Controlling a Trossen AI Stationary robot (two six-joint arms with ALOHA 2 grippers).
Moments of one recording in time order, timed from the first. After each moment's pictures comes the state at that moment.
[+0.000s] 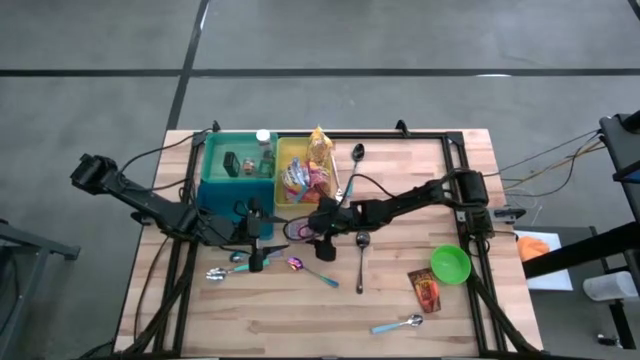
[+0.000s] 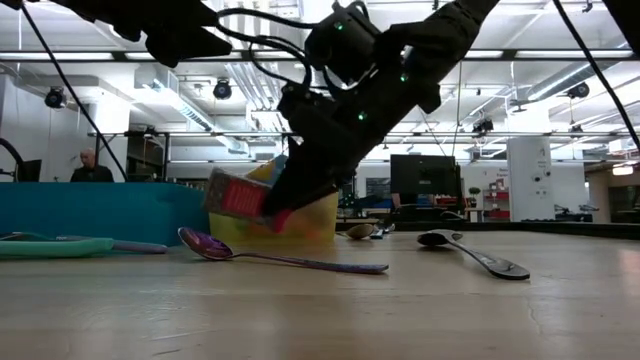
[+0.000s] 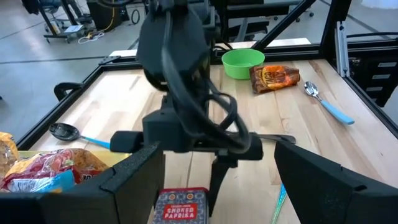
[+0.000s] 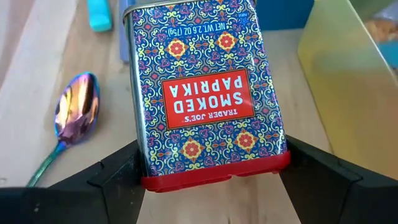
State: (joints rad) left arm -0.40 1.06 0.58 0.10 -0.48 -0.08; right arm 0.04 2.01 1.19 0.08 0.06 0.12
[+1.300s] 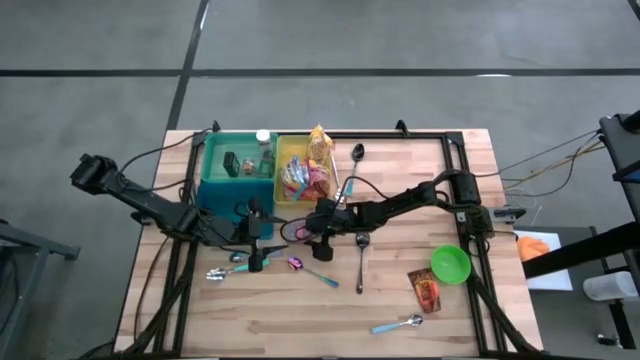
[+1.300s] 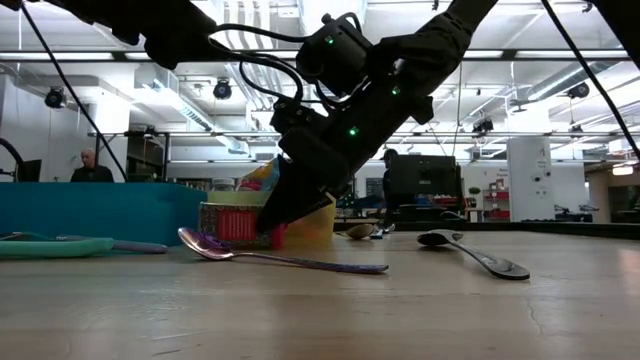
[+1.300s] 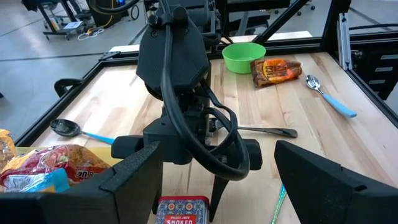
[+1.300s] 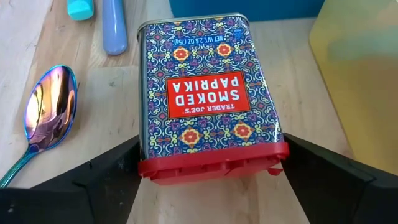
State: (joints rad) left arm -0.40 1.06 0.58 0.08 -0.48 -0.08; right arm 0.04 2.08 1.22 0.09 0.08 0.12
